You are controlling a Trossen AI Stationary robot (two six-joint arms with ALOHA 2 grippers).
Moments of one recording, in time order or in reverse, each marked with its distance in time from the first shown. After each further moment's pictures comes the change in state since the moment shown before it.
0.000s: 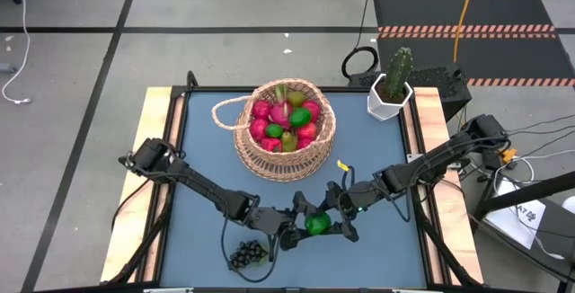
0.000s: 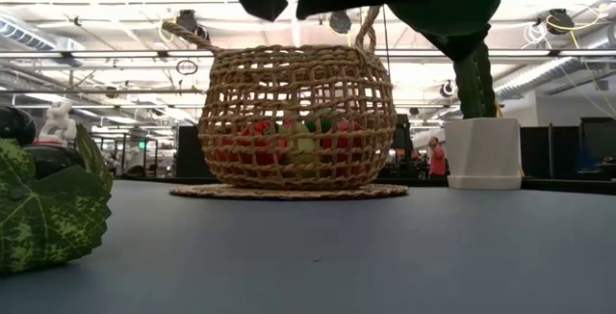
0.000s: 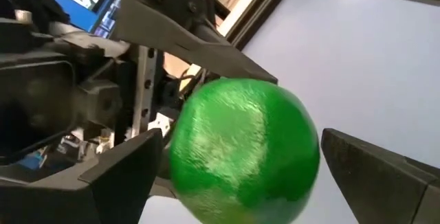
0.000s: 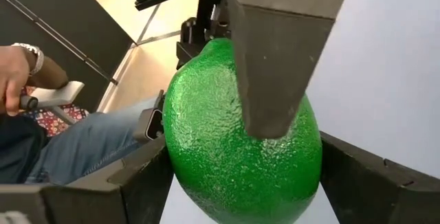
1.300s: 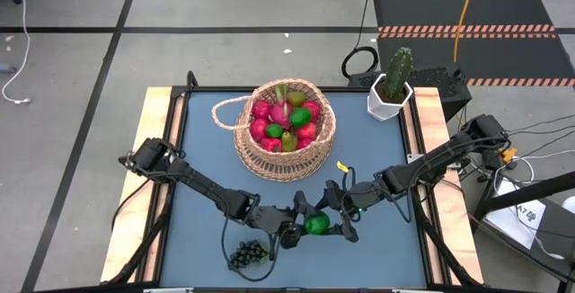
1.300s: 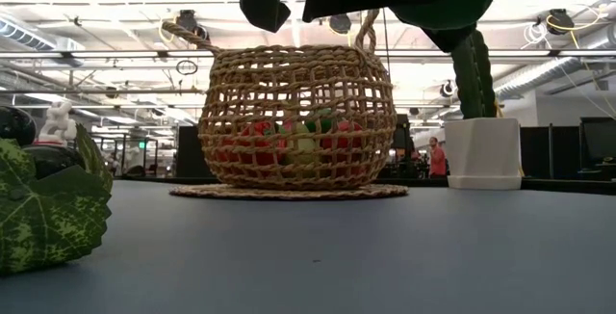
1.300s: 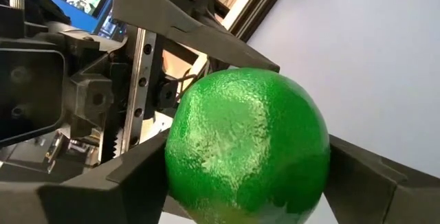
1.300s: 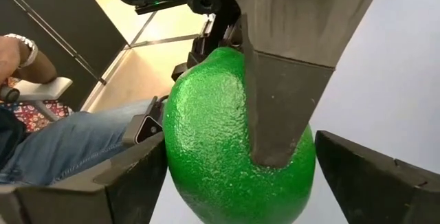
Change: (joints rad) left arm 0.002 0.000 0.000 -0.001 0.008 0.048; right arm 0.004 0.000 -0.001 0.037 0.052 -0.104
